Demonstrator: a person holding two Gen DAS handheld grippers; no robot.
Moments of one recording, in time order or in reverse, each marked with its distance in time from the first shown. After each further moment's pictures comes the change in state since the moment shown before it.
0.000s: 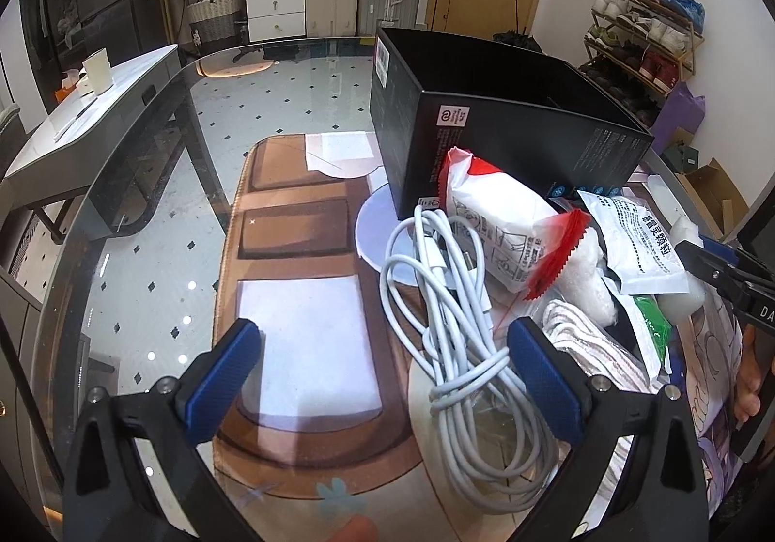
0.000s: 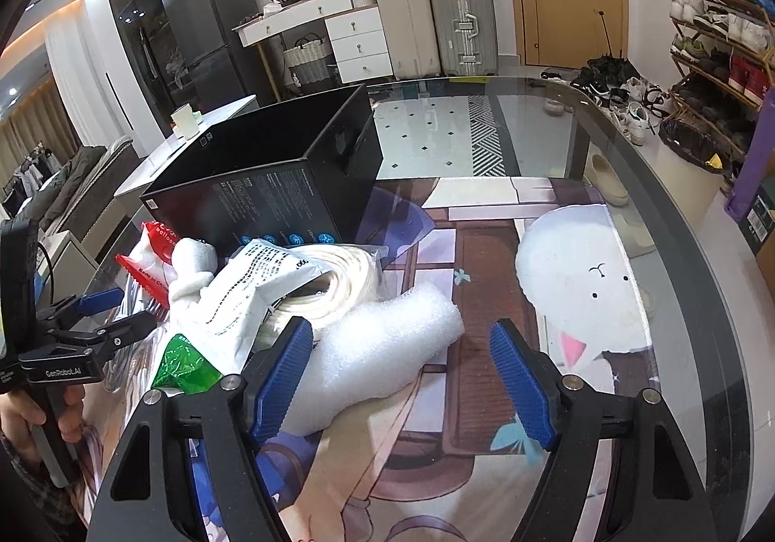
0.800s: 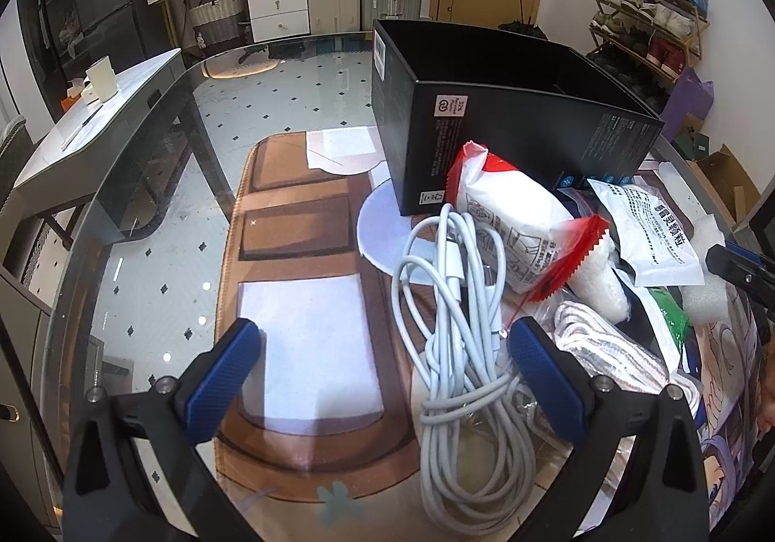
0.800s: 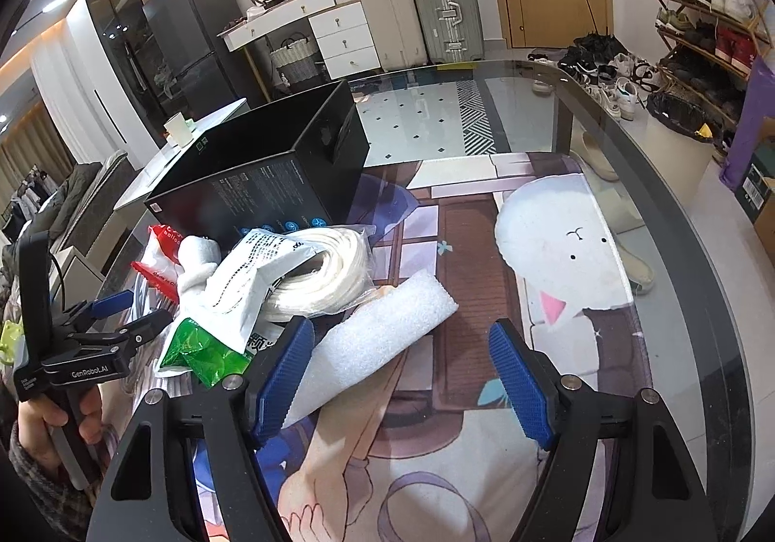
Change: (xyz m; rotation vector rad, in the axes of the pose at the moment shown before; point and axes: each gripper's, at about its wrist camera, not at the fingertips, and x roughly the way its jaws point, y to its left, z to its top) left arm 0.005 -0.002 0.003 0.029 0.015 0.039; right arm -0.017 -0.005 -0.012 0.074 0.030 0.004
